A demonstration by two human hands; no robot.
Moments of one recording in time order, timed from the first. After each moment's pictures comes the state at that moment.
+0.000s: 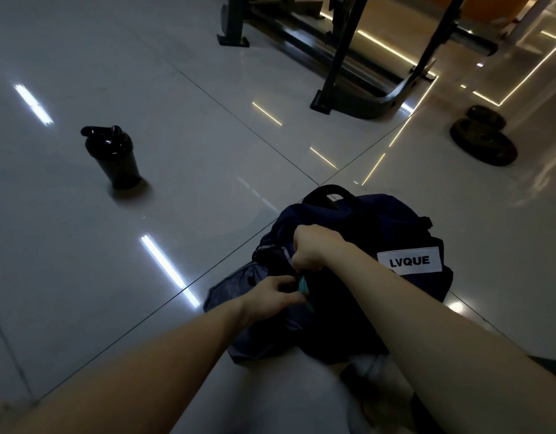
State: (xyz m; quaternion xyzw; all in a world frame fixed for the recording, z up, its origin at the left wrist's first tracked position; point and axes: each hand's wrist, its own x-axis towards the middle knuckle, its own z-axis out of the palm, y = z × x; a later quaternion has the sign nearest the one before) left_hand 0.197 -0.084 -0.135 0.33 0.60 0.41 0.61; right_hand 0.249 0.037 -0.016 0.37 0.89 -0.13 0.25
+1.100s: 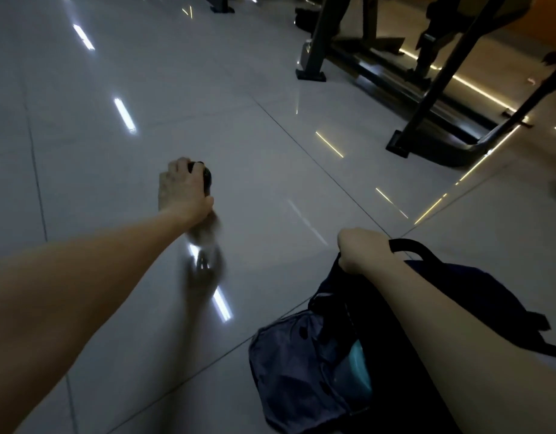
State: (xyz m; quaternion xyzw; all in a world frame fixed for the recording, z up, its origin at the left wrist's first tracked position) left_hand -0.166 -0.092 -0.078 0.30 0.95 0.07 -0.05; right_hand 0.110 0.095 -0.024 0.31 0.92 0.05 0.23
